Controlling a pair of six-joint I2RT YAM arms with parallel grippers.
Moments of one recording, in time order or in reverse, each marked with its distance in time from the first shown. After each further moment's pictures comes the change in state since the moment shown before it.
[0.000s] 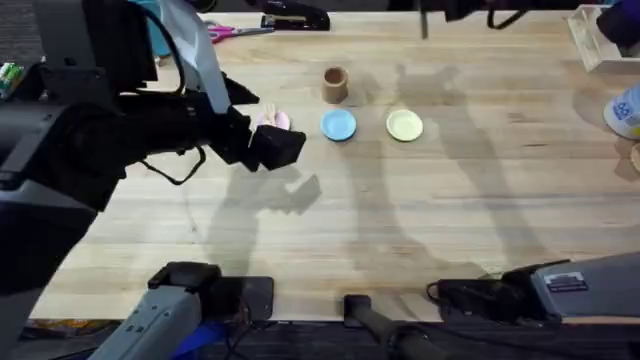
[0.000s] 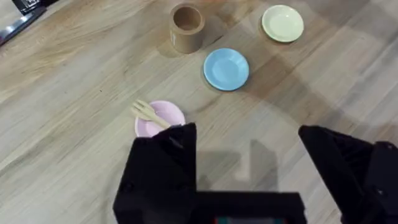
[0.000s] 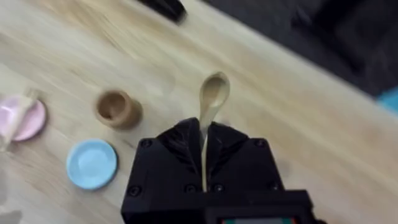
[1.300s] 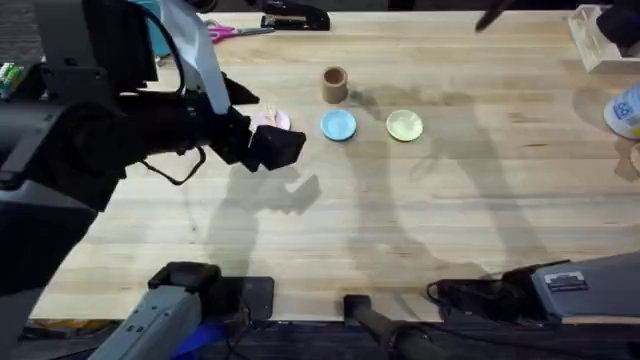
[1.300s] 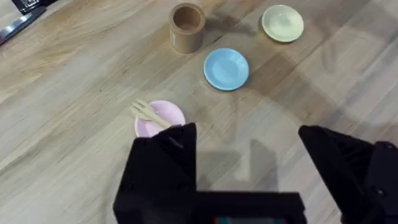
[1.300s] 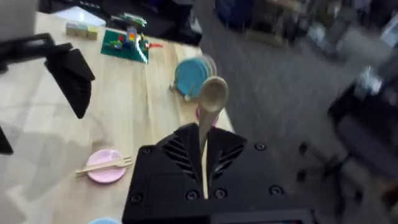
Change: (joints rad) left arm 0.000 0.000 -0.001 0.000 0.000 0.000; right arm -0.015 0.000 -0.060 0.501 -0.872 -0.374
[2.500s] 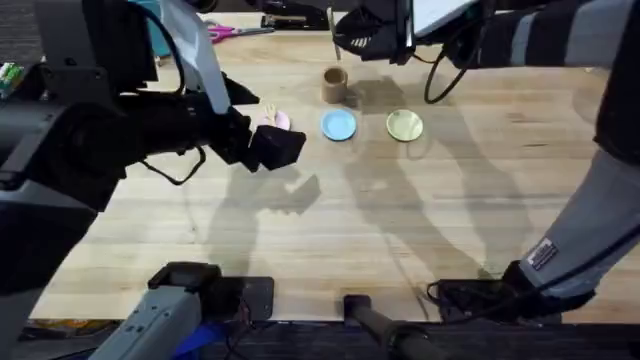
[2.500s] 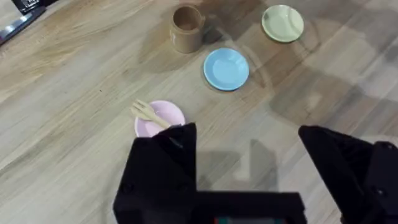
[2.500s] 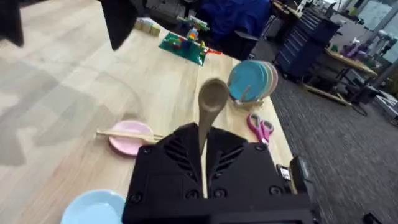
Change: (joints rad) left arm 0.000 0.000 0.000 0.000 0.000 0.000; right arm 0.000 0.444 -0.093 0.540 -0.318 -0.014
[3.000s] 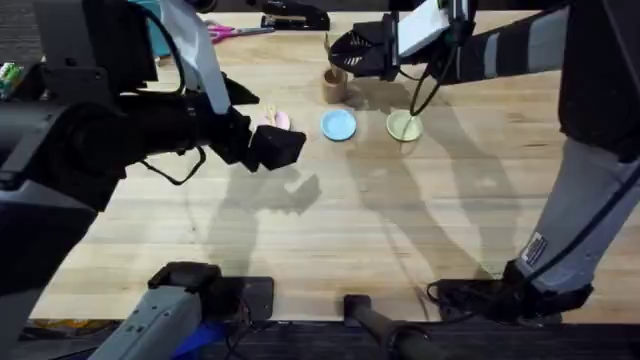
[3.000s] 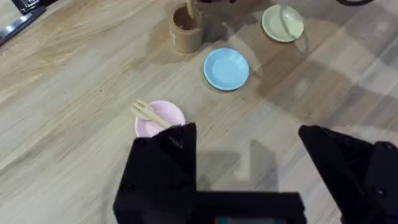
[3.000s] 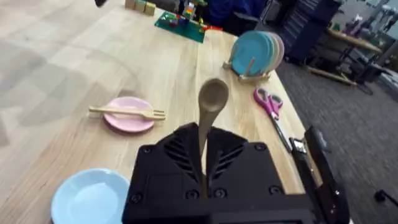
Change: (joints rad) left arm 0.000 0.000 0.000 0.000 0.000 0.000; right arm 0.011 0.131 0.000 0.071 0.056 0.000
